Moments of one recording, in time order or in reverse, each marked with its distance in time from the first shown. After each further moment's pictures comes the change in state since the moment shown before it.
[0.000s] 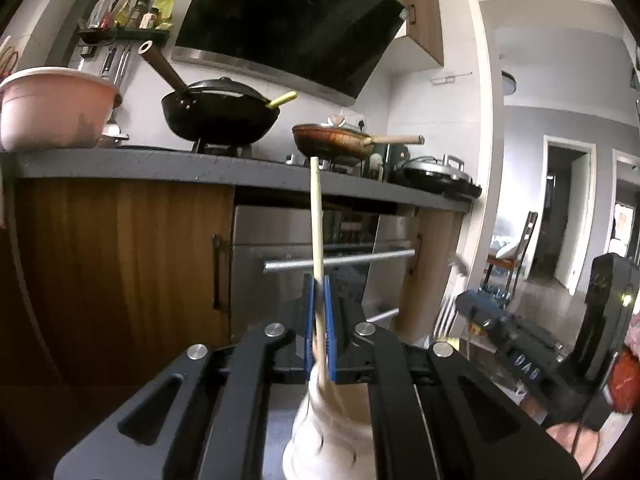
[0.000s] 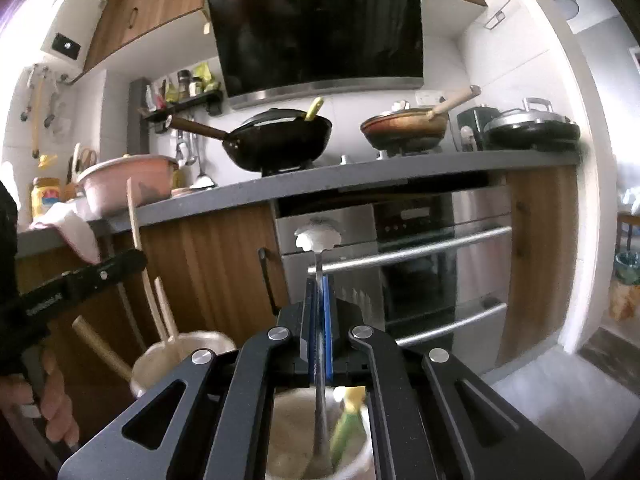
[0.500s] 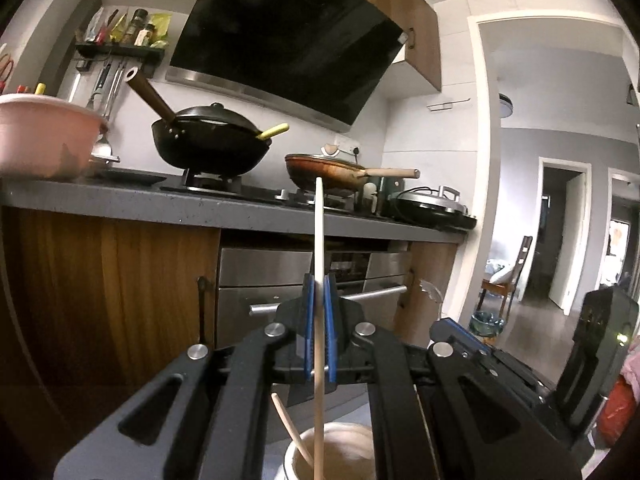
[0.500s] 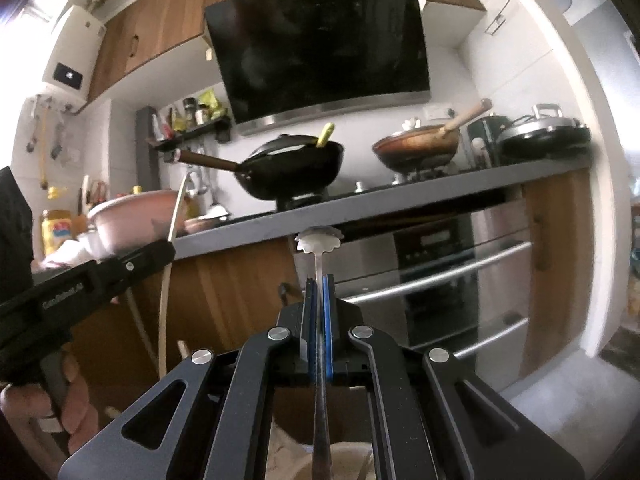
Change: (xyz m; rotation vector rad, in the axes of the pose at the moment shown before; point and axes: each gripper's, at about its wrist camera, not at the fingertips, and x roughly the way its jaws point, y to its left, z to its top) left arm 0.024 -0.009 0.046 -0.027 -0.089 -0.023; right arm 0.028 0.015 0.034 0.038 -0.086 0.030
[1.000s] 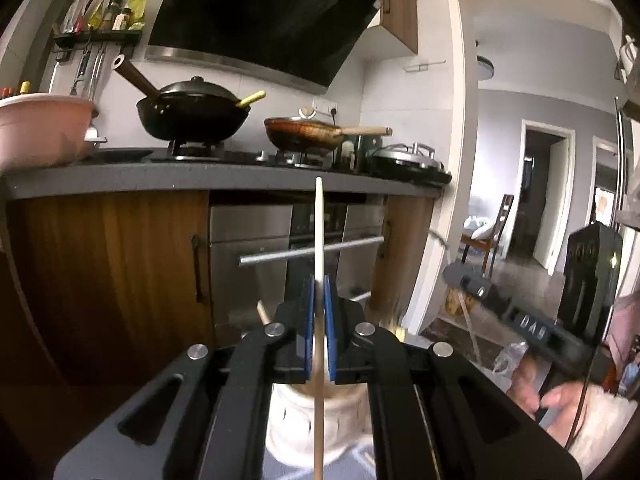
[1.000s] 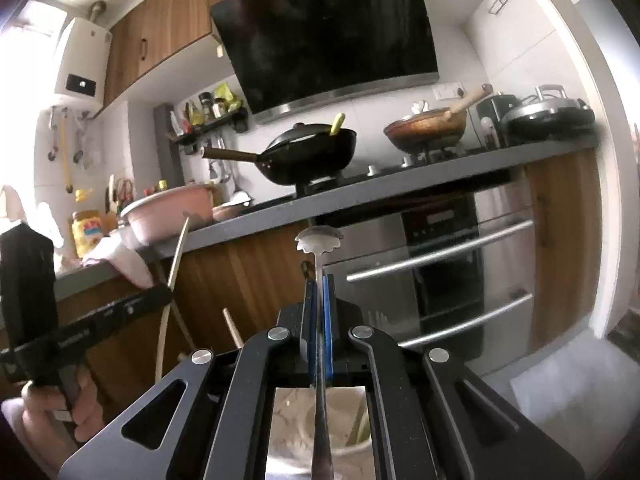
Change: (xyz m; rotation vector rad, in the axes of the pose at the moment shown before) left arm -0.052 -0.013 -0.005 0.057 0.148 -0.061; right arm -0.054 -0.012 0.020 0.053 0.091 0.110
